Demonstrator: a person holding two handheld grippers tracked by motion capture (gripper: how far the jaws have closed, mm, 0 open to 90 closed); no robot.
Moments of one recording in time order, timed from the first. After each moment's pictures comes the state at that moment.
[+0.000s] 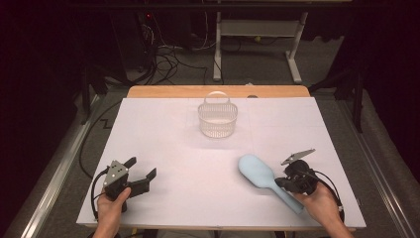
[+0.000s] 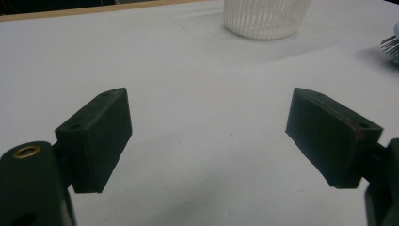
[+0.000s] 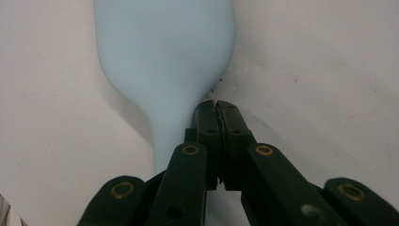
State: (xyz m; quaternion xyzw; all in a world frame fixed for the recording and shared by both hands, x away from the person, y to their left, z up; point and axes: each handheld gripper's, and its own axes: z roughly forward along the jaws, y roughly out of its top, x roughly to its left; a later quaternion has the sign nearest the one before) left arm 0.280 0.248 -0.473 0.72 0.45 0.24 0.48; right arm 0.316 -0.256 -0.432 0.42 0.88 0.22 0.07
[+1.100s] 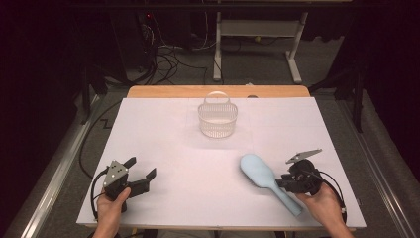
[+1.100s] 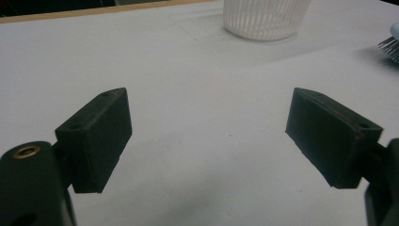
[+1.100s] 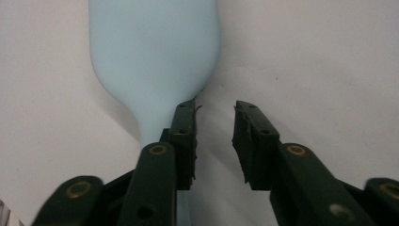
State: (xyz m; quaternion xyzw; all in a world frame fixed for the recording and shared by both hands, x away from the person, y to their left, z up) left arm 0.280 0.248 -0.473 0.72 0.44 0.24 0.48; right arm 0.313 -0.264 -0.424 0.44 0.86 0.23 0.09
